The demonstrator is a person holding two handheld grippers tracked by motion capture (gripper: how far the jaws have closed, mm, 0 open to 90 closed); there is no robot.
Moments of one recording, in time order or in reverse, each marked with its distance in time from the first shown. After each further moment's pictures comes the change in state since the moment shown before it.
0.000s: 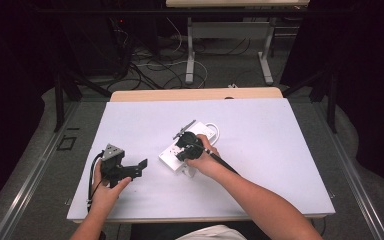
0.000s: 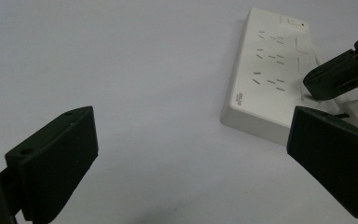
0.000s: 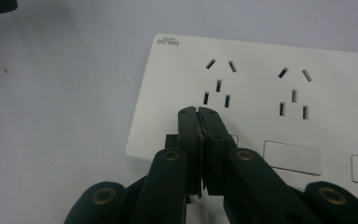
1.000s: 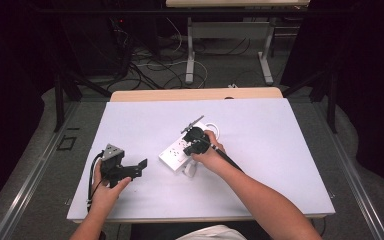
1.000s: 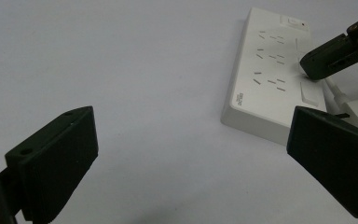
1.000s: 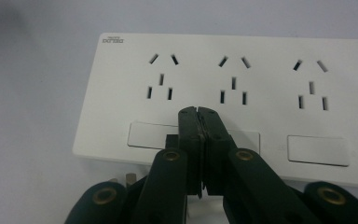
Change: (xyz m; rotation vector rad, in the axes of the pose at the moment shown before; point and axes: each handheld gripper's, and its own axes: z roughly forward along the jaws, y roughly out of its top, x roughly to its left) left arm 0.000 0.000 0.000 0.002 0.001 0.000; right arm -0.025 -0.006 -0.005 -0.010 -0.055 0.065
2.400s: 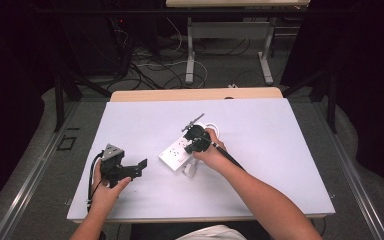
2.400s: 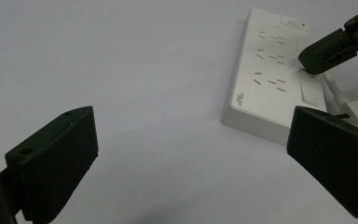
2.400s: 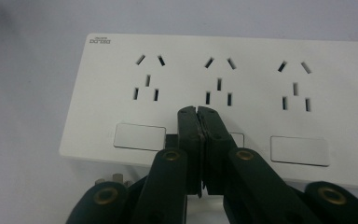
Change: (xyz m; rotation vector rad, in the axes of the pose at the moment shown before) left arm 0.000 0.000 0.000 0.000 0.000 -0.001; right arm -0.007 0.003 -0.001 0.015 -0.020 -0.001
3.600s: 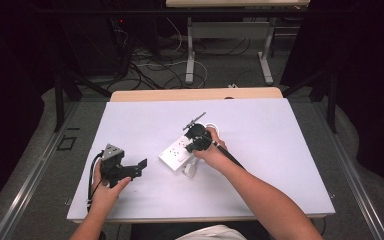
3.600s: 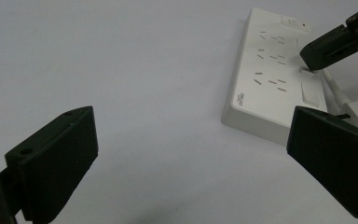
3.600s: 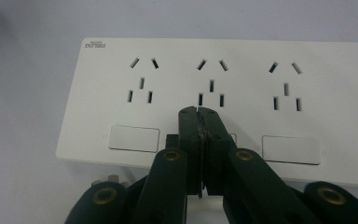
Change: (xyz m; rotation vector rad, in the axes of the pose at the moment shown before) left arm 0.000 0.000 0.000 0.000 0.000 -0.003; right arm -0.003 0.001 -0.002 -0.008 0.004 0.020
